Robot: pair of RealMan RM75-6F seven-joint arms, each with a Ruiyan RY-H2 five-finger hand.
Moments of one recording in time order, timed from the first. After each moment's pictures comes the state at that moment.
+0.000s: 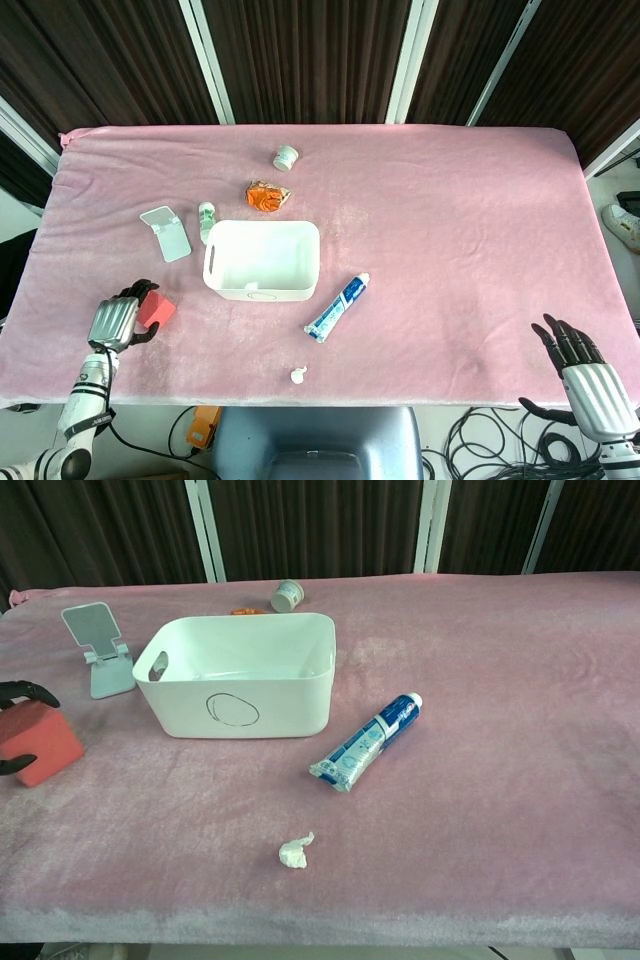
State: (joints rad) left arm -0.41 -1.43 -0.13 -1.42 1.13 1.09 0.21; right arm -0.01 -1.03 -0.08 -1.67 -1.68 1.50 -0.04
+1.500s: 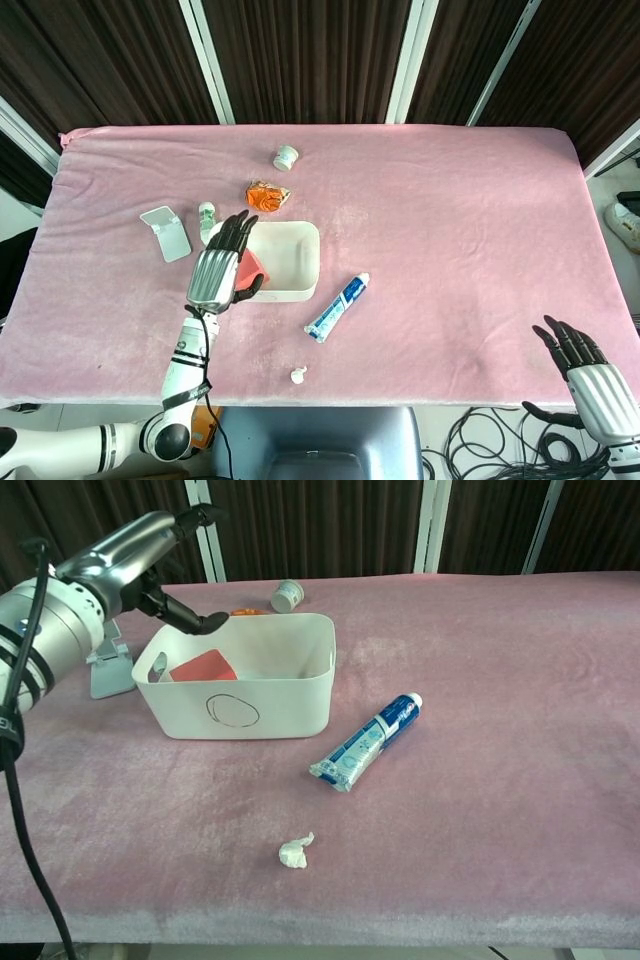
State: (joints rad) left arm -0.69 -1.67 -0.34 -1.67 1.08 1.28 0.51; right arm 0.00 -0.99 -0.10 -1.66 -1.72 1.50 0.04
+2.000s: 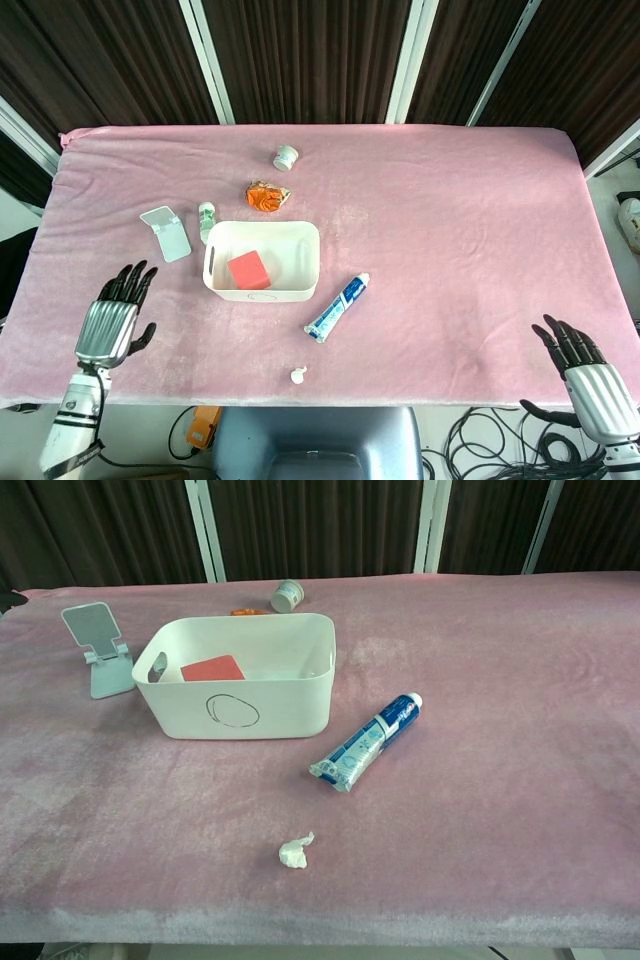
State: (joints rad) left arm -0.38 -1.25 0.01 -1.79 1.29 1.42 0.40; right arm -0.01 -1.01 -0.09 -1.67 -1.70 1.51 0.00
